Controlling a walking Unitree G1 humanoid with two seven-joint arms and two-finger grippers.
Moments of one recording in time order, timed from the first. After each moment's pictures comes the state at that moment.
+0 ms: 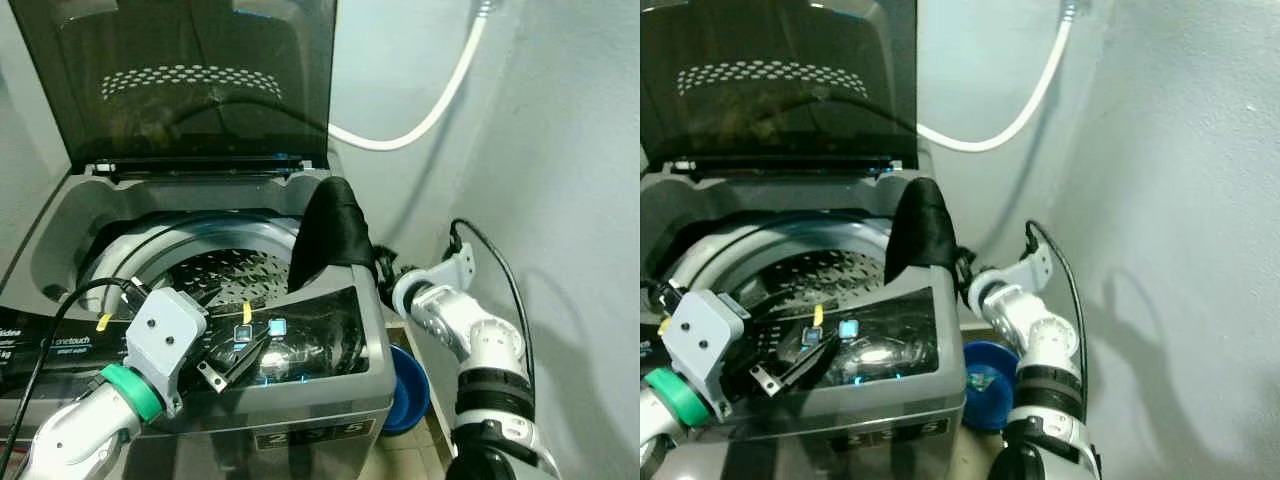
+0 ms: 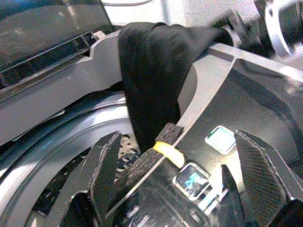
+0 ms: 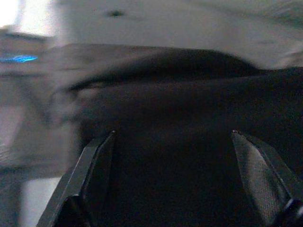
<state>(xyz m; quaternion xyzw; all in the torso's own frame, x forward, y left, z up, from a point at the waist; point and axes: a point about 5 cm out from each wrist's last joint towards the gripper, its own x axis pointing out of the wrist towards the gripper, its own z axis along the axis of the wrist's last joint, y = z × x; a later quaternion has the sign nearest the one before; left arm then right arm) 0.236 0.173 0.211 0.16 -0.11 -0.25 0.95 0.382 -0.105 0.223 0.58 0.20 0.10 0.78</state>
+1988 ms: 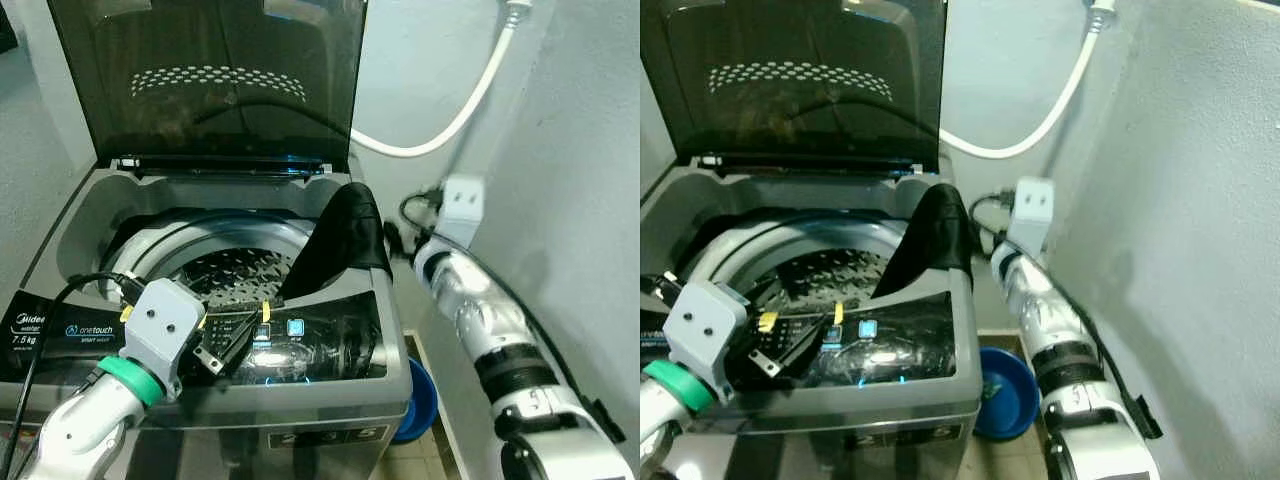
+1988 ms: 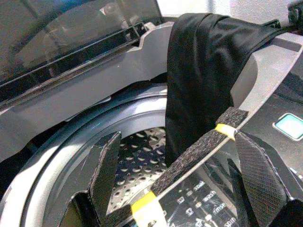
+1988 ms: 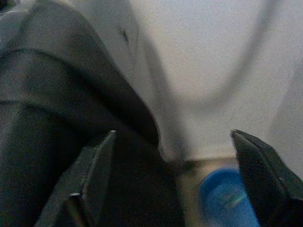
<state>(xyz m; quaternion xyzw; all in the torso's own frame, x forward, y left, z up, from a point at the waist) 0.247 0.179 0.211 0.17 -0.12 -0.19 0.96 0.400 -0.143 0.195 0.24 0.11 0.03 0.97</state>
